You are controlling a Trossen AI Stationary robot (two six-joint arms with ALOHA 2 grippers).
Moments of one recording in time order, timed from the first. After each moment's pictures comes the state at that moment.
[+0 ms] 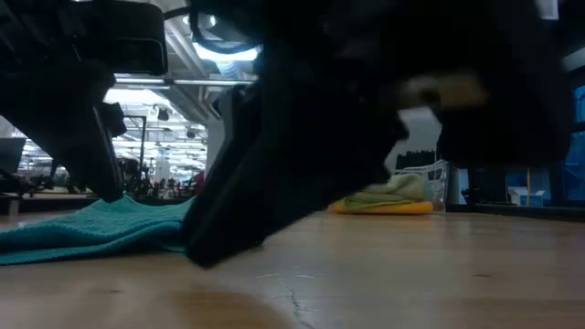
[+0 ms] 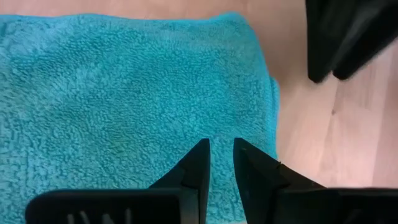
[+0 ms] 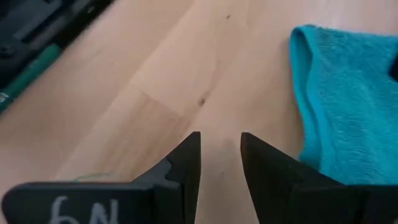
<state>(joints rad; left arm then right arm) -0.61 1.65 0.86 -0.28 -0.33 -0.96 0.44 2.22 1.49 -0.12 0.02 -0.14</state>
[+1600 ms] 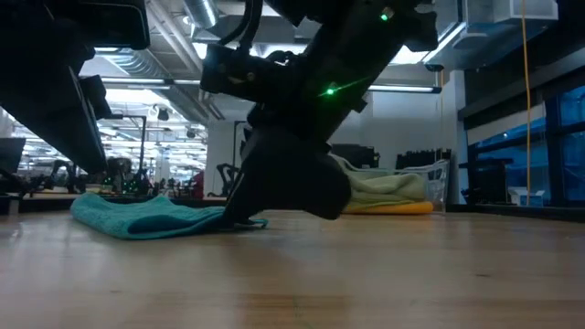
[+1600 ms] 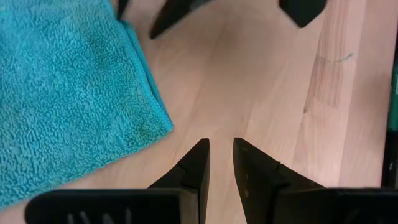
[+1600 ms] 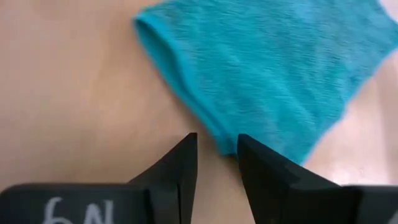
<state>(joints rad) -0.67 1.60 0.86 -0.30 -0.38 -1.00 0.36 2.24 1.53 -0.28 0.48 -0.06</state>
